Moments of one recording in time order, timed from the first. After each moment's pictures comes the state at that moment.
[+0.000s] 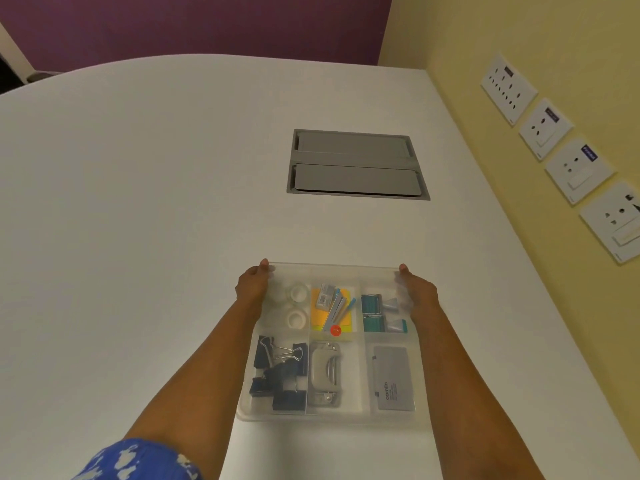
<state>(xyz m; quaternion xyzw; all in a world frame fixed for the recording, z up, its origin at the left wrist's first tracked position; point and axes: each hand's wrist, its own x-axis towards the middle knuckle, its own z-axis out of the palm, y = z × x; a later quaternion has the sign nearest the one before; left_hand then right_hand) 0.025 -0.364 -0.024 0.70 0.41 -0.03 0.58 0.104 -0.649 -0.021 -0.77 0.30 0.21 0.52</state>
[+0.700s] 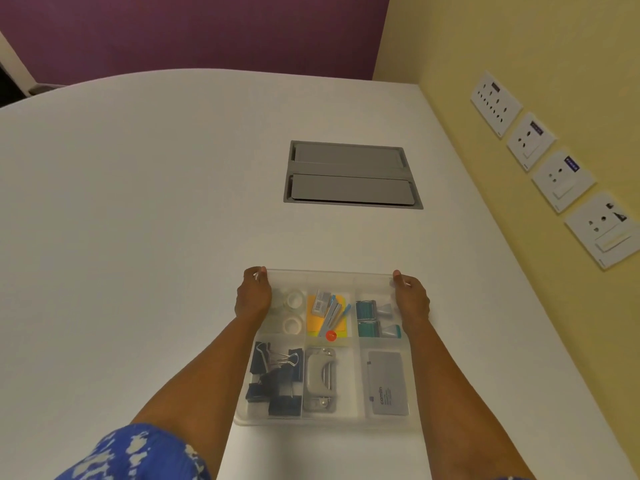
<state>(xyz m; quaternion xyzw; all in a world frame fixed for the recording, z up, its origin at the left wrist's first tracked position) 0.020 -0.375 -0.026 0.80 0.37 0.01 0.48 0.086 -0.642 -0.020 -0.85 0.24 0.07 0.46</state>
